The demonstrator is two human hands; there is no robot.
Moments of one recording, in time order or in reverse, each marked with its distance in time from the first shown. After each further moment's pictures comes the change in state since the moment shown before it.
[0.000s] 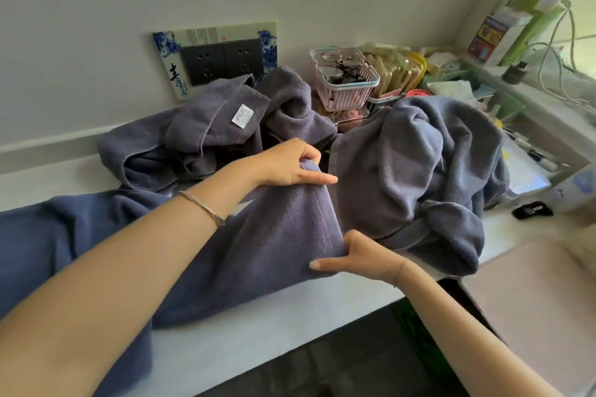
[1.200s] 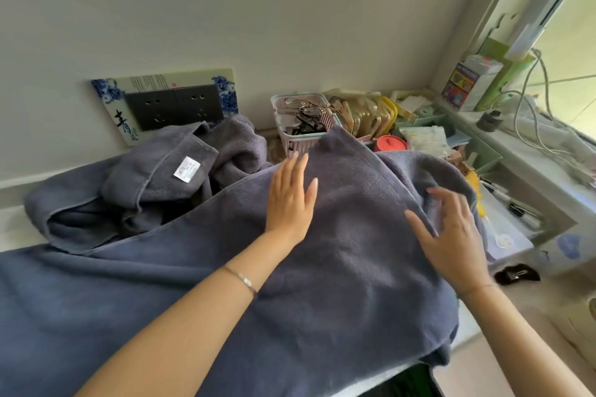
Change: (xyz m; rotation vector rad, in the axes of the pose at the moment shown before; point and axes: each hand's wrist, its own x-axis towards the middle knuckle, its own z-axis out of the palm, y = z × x) left_hand 0.135 -0.003 0.080 0.327 0.787 0.012; right_hand -0.009 0.058 -0.195 -0.470 1.116 -0.194
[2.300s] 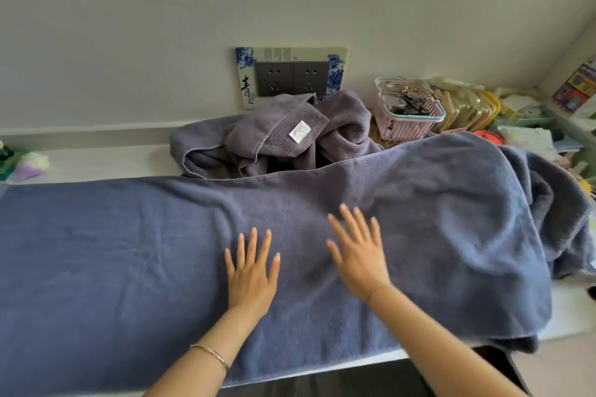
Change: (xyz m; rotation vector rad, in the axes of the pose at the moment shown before) left_hand -0.244 -0.139 -0.088 0.378 -0.258 -0.567; right_hand -0.127 -0.139 0.173 -0.280 -0.477 -0.463
